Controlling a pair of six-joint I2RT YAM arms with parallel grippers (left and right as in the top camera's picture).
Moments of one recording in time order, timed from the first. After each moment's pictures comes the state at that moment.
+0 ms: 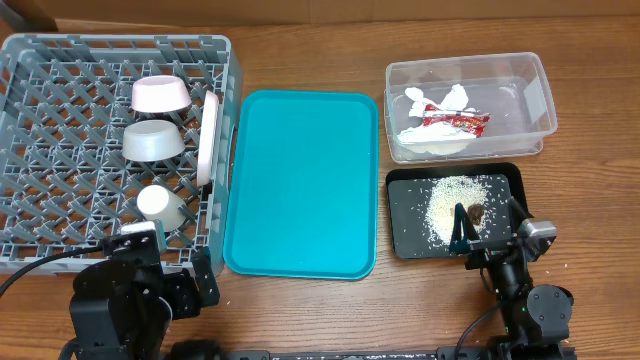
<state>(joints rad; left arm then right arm) 0.04 0.56 1.07 -1.29 -0.01 -0.16 0.09 0.01 0.02 -0.03 -0.08 0.22</state>
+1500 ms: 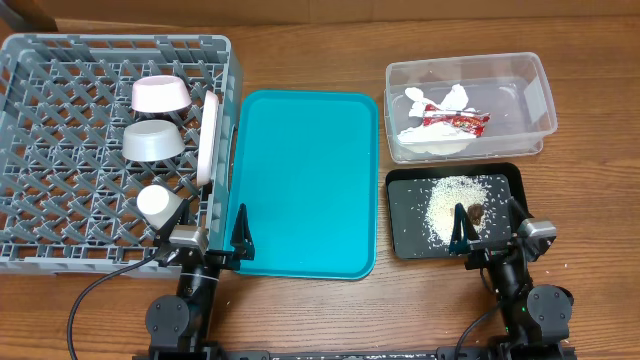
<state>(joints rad) -0.05 0.07 0.02 0.10 0.08 -0.15 0.09 0.01 0.02 -0.03 -0.08 0.22</state>
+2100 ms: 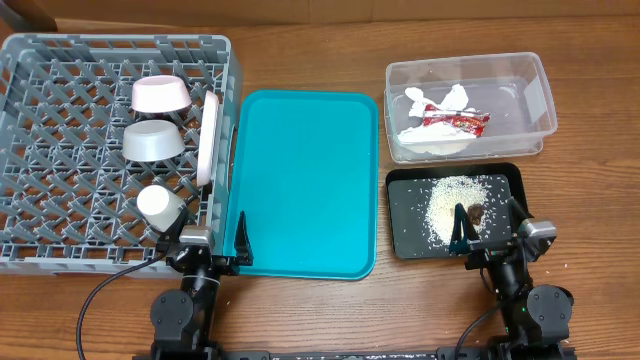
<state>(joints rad) -0.04 0.01 0.01 -0.07 0.04 -0.05 0.09 0.01 0.02 -0.03 -0.08 0.22</state>
